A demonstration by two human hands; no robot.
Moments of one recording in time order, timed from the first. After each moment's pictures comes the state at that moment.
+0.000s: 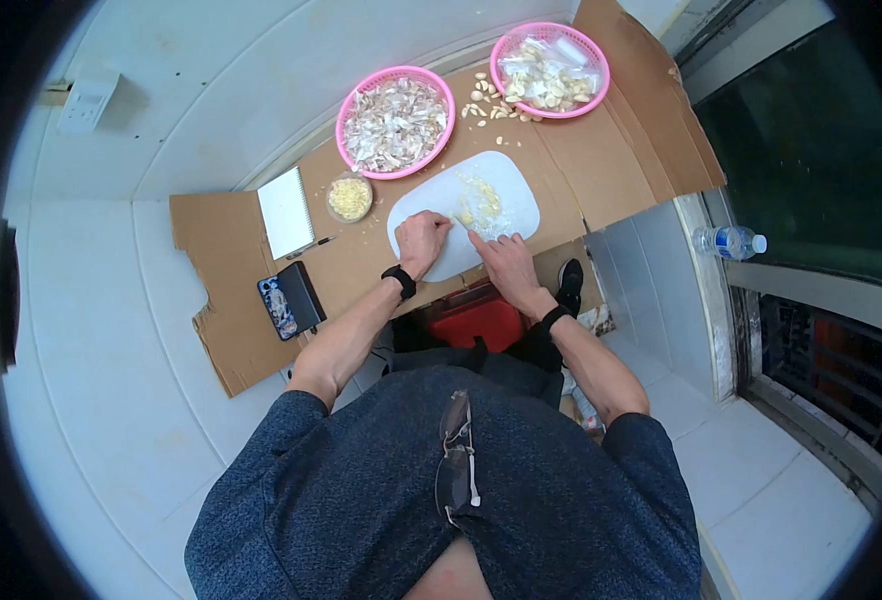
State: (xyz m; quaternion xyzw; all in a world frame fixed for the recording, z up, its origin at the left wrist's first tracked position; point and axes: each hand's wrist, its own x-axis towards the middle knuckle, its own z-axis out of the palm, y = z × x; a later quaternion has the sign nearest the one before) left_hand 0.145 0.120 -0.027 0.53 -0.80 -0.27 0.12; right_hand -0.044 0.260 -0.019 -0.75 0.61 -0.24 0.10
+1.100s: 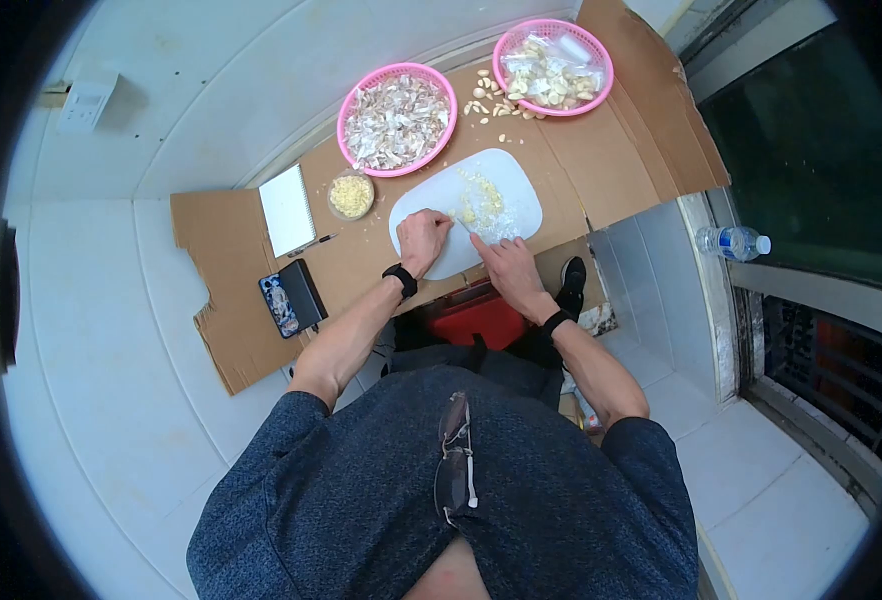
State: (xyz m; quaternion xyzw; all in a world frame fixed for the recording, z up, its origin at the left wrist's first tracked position) left_hand 0.148 0.118 -0.036 0.54 -0.79 -0.26 0.10; right_hand -0.041 0.269 -0.026 -0.74 0.62 -0.23 0.12
